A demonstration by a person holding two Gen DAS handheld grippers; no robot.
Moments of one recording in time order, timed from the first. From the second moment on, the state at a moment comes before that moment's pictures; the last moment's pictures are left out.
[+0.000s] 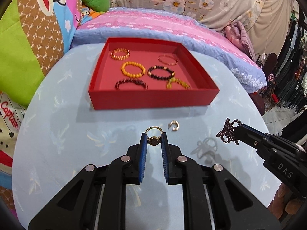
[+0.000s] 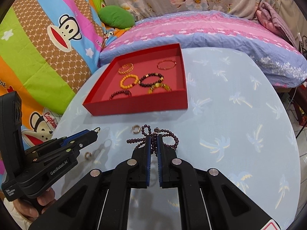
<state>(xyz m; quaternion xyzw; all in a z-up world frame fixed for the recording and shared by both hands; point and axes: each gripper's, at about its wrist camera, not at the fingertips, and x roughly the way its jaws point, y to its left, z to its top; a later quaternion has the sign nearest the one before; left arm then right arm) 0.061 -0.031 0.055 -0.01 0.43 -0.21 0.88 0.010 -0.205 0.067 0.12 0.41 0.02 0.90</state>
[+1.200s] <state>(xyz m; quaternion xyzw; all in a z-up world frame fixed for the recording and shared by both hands) 0.294 -0.113 0.061 0.03 0.43 -0.22 0.87 0.236 -0.227 0.062 0.11 0.43 0.01 0.90</state>
